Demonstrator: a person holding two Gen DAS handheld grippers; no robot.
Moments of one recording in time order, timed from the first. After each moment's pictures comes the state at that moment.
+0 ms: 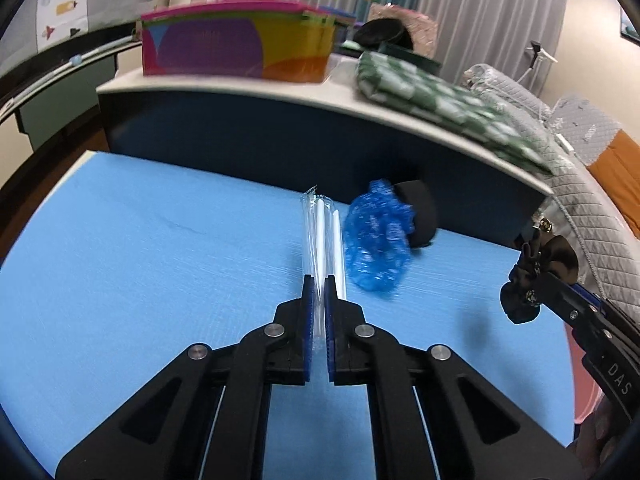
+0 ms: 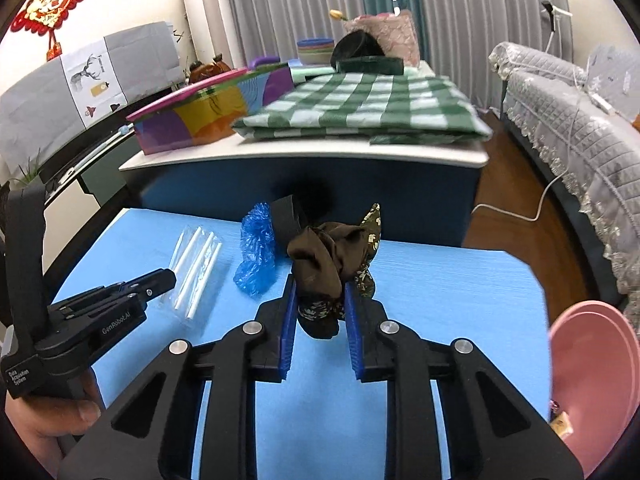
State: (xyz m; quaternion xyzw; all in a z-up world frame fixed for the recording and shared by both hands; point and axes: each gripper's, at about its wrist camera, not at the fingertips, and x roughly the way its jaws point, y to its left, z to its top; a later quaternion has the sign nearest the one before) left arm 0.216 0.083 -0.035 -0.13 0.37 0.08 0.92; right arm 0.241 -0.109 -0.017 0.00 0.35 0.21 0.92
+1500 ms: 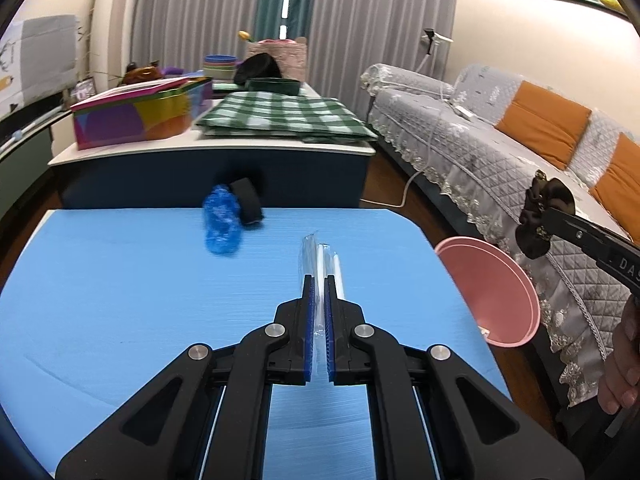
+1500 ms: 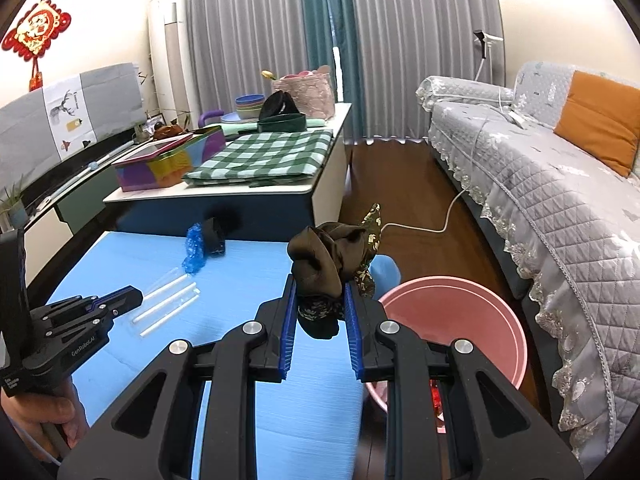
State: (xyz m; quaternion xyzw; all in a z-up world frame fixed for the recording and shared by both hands) left arm 0.121 -0.039 0.006 -0.05 0.31 -0.06 0.95; right arm 0.129 -0.265 0.046 0.00 0.28 0.12 0.95
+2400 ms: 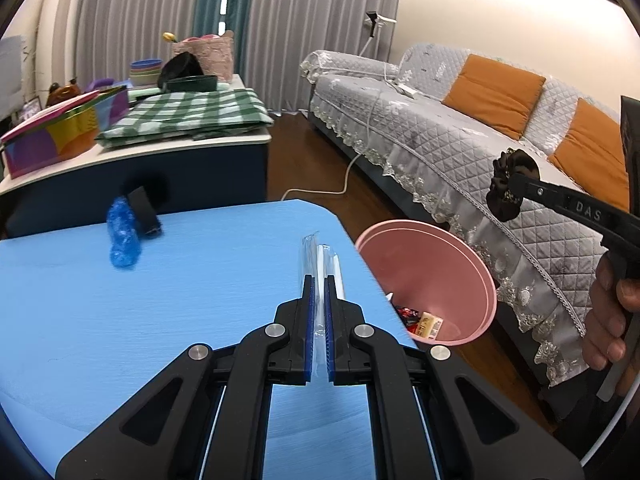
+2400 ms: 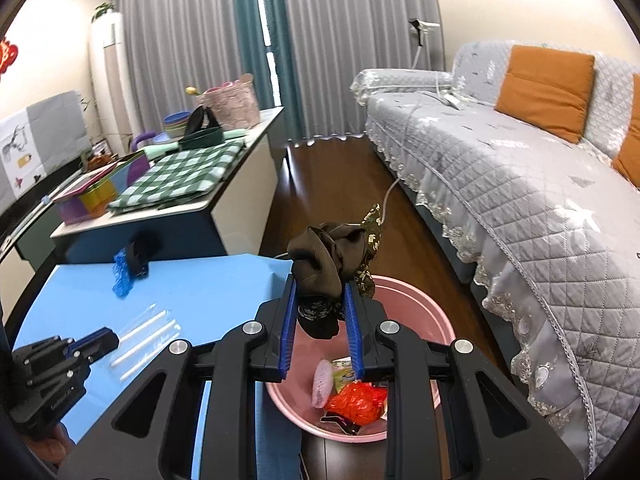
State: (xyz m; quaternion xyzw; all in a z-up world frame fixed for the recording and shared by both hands) left arm 0.136 -0.125 0.002 -0.02 0.32 -0.15 0.93; right arm 0.150 -0.361 0.043 0.04 0.29 0.02 0.96
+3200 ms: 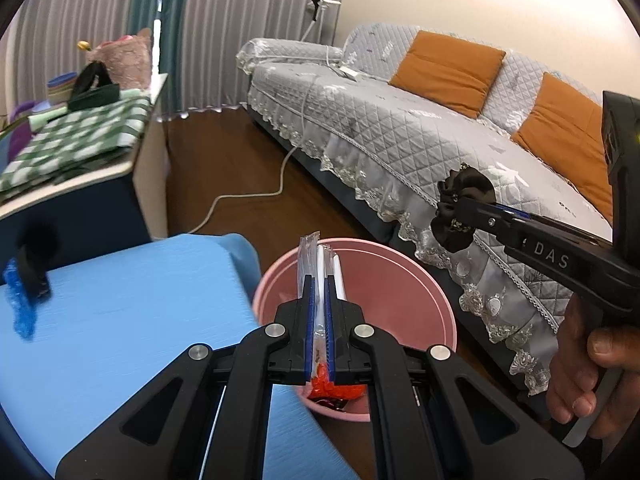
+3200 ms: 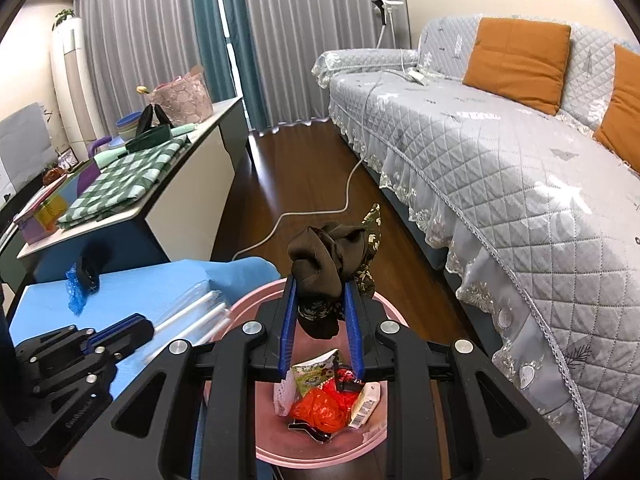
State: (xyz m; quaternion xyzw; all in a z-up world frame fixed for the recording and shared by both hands) left arm 0.206 -0.233 -0.007 0.00 0.34 -0.24 0.91; right arm 0.192 -0.414 0.019 0.07 0.32 -0.03 0.95
